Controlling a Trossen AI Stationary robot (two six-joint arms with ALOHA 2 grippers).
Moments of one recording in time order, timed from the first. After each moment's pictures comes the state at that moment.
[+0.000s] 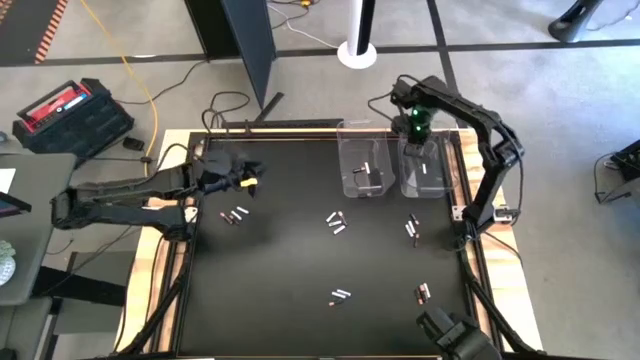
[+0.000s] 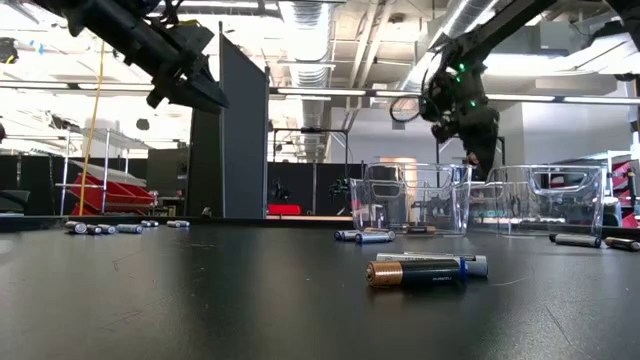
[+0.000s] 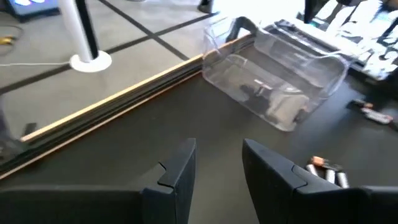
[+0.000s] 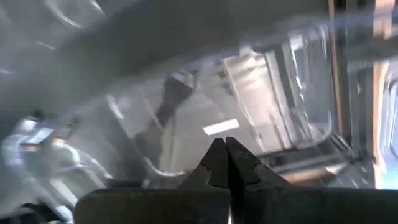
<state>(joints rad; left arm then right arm) 0.29 0.88 0.65 -0.22 -0.38 -0.33 -0.96 1.80 1.50 -1.43 0.09 -0.59</state>
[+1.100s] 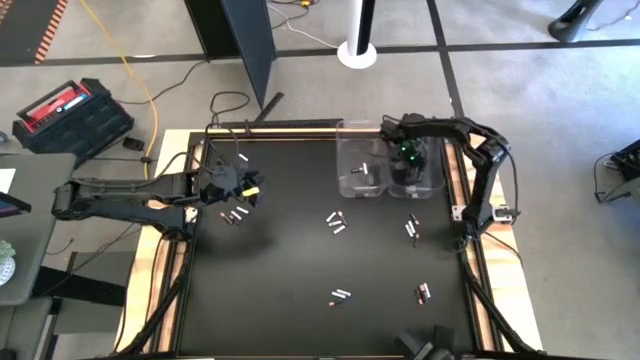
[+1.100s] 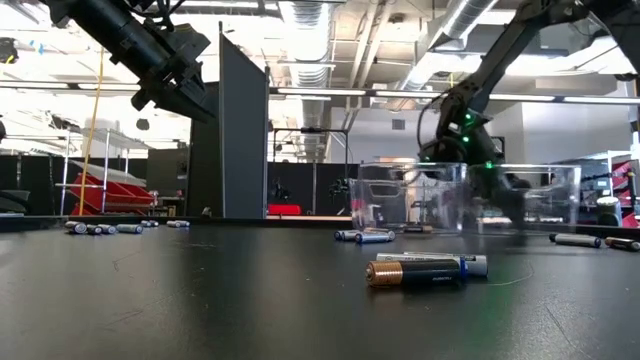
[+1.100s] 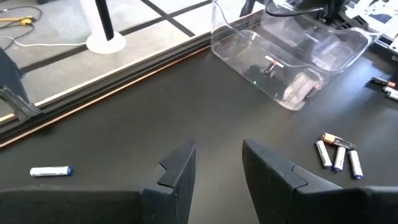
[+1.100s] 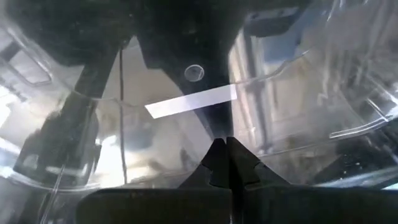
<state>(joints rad) 0.16 0.89 0.65 -0.33 -0.53 -0.46 -0.84 1.90 1.14 -1.06 0.36 -0.50</state>
